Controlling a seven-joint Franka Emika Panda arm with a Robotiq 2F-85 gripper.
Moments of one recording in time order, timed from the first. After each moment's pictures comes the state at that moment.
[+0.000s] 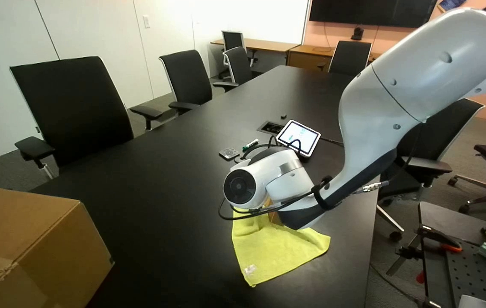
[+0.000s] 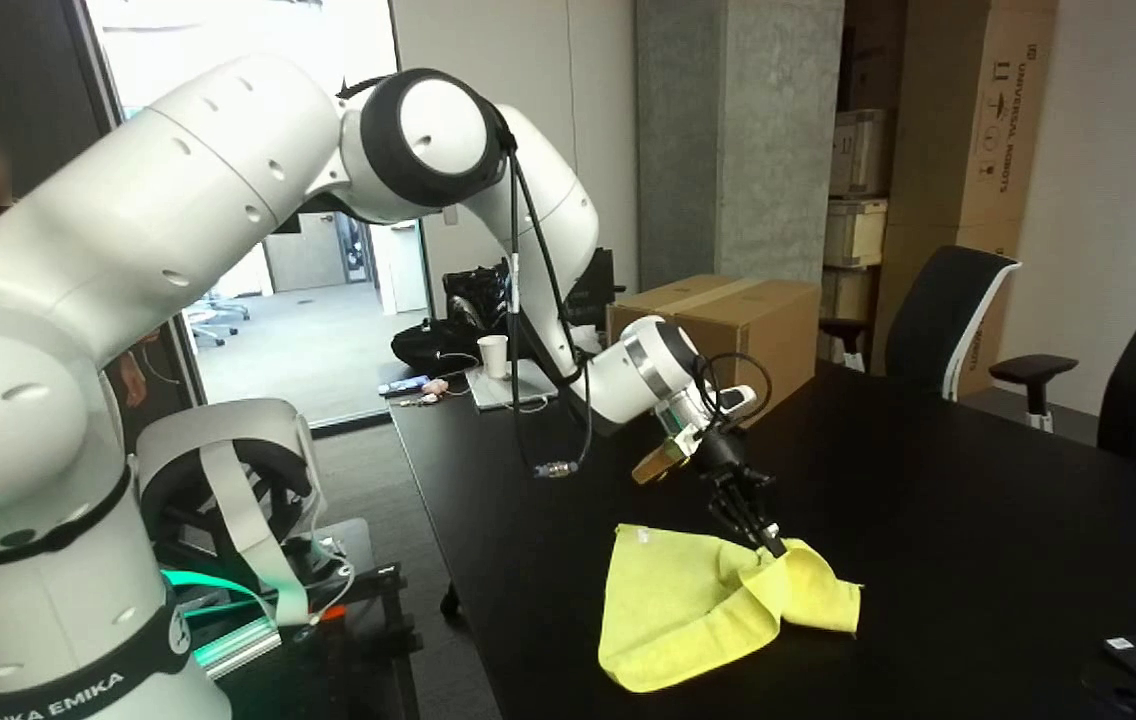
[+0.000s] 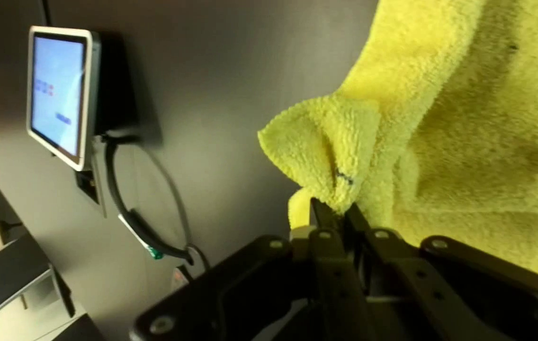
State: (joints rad) arm 0.38 0.93 -0.18 -1.60 -0.89 2.28 0.81
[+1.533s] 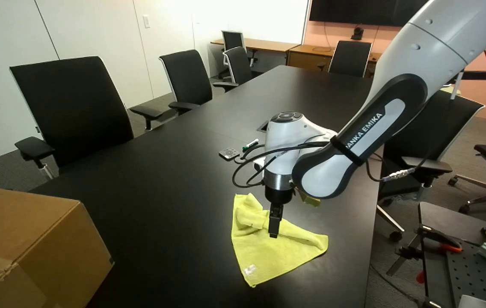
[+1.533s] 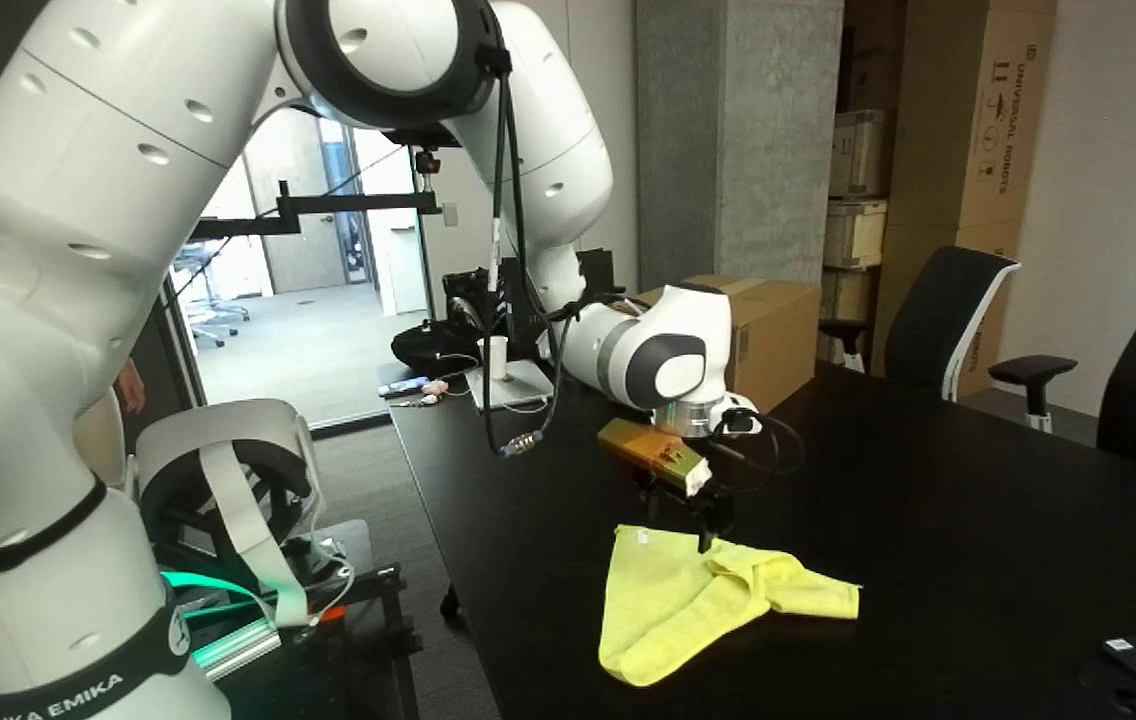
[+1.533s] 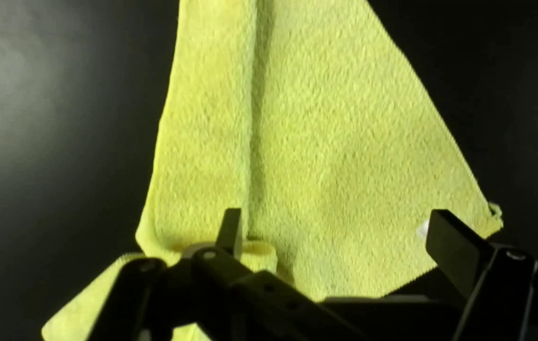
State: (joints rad) arm -0.03 0.67 0.16 -1.98 -0.15 2.60 -0.10
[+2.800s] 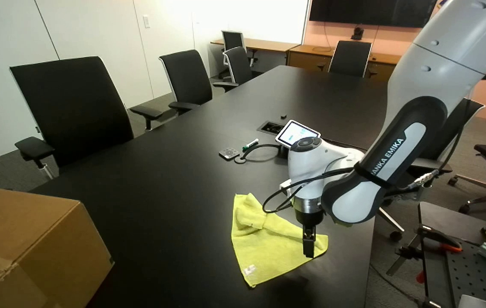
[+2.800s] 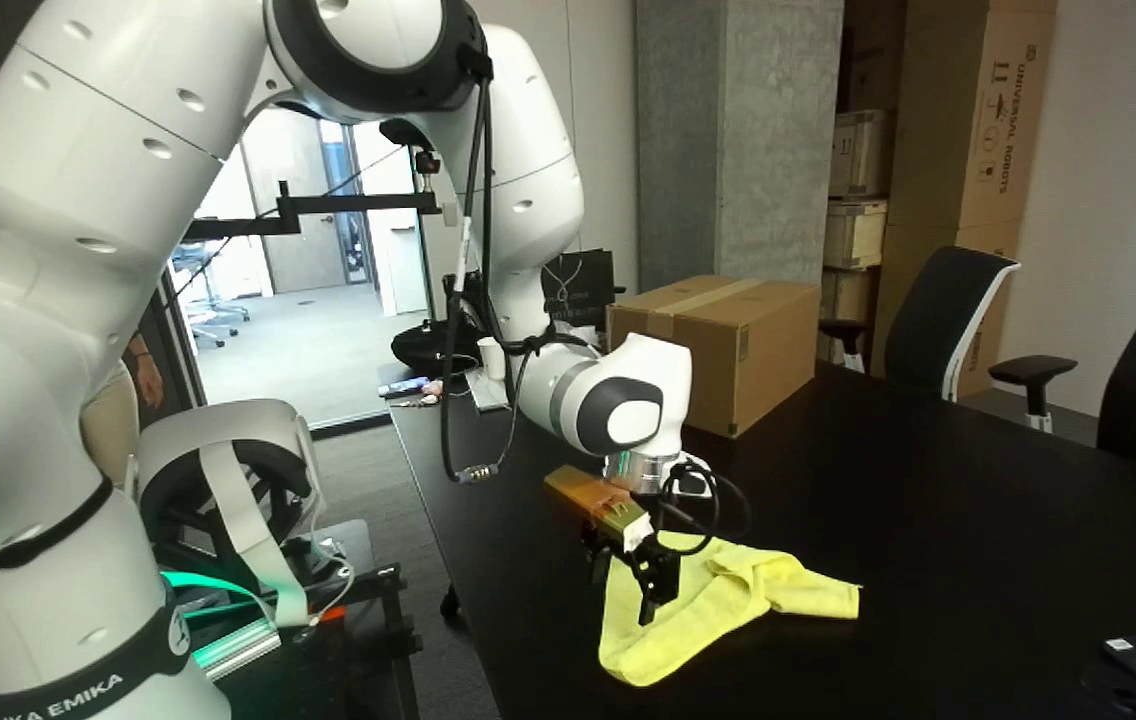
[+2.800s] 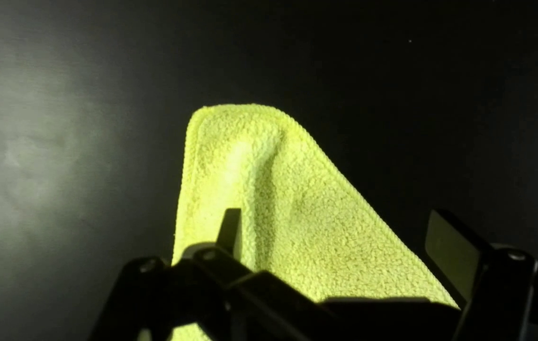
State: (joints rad) arm 0.06 0.65 0.06 -2.18 -0.15 2.62 -0.05
